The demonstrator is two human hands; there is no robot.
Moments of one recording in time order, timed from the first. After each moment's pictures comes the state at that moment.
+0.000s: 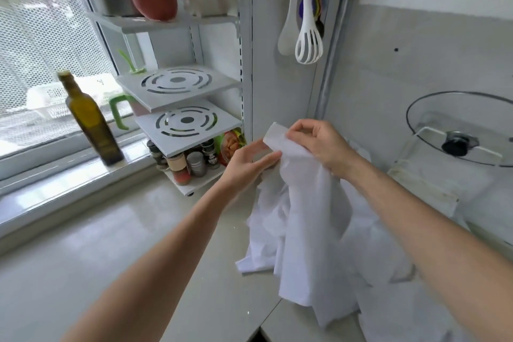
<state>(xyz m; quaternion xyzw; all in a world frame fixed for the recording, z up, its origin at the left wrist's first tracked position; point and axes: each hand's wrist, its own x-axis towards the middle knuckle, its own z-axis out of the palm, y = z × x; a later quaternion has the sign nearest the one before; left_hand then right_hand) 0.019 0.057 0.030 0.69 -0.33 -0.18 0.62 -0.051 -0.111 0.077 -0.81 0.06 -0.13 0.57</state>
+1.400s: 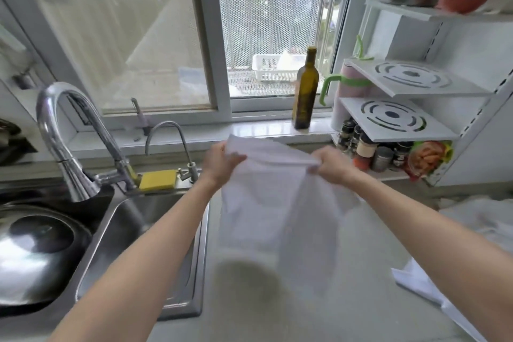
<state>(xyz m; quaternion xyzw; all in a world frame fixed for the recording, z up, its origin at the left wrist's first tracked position) 0.001 0.481 0.007 0.82 0.09 0.11 0.55 0.050 0.226 0.020 -0.96 -0.13 0.08 0.23</state>
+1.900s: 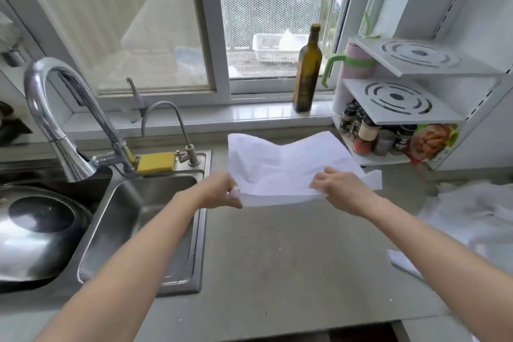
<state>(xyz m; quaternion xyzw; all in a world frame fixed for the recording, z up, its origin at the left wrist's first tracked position) -0.034 0.500 -0.044 0.96 -0.06 -0.17 0.23 0.023 0.182 -0.060 -0.92 -0.39 -0.04 -0.06</state>
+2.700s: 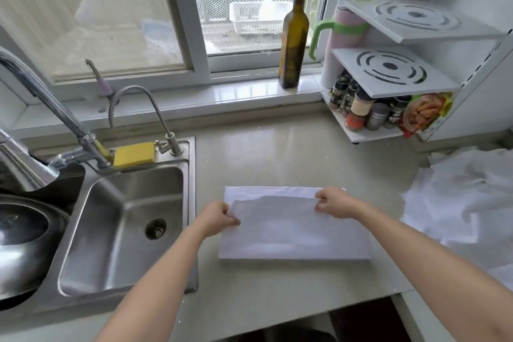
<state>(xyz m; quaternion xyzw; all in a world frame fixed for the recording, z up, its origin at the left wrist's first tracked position) -0.053 0.487 -0.148 0.90 0.11 -0.26 0.32 0.005 0.185 -0.125 -0.94 -0.09 0.30 0.15</state>
